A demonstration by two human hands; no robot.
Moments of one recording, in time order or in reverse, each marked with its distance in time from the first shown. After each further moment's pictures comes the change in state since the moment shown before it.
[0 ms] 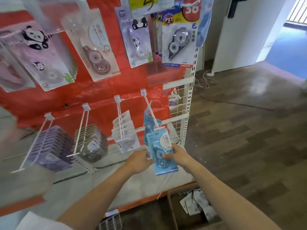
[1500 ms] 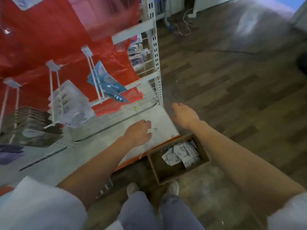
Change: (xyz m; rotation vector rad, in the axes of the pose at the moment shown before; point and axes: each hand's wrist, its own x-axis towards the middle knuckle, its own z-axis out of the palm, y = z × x) left_hand 0.075 0.104 0.094 0.276 -0.199 0.217; right_hand 0.002 0.034 -0.160 -1.085 0.176 -0.004
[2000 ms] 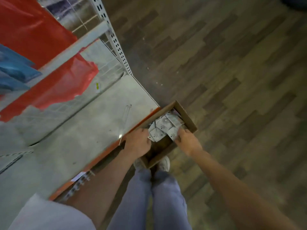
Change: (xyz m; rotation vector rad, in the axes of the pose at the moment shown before) left_hand 0.096 0.017 0.183 -0.023 -0.206 0.091; right_hand -0.034 0.120 0.224 0.360 -0.274 0.486
